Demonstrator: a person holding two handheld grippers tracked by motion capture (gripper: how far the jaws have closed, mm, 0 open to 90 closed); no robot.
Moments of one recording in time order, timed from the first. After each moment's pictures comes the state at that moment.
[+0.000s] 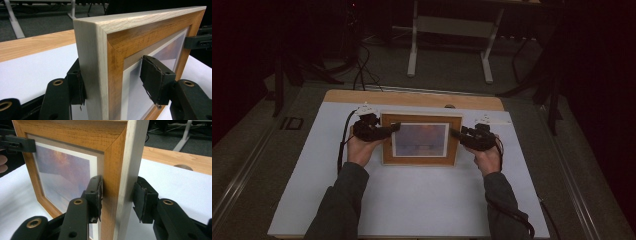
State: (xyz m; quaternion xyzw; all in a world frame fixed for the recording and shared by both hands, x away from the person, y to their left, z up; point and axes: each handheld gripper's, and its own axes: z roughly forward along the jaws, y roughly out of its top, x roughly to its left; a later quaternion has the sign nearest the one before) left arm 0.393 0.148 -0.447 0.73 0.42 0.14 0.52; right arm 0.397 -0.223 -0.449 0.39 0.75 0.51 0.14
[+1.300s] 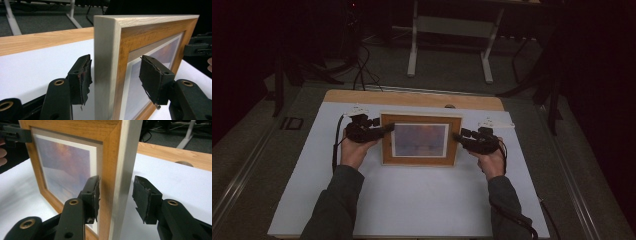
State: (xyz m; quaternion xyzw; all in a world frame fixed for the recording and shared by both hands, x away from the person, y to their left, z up) left arm 0.383 0.170 -0.446 0.71 0.43 0.12 0.54; right arm 0.388 -0.232 -0.450 0.38 0.76 0.51 0.13
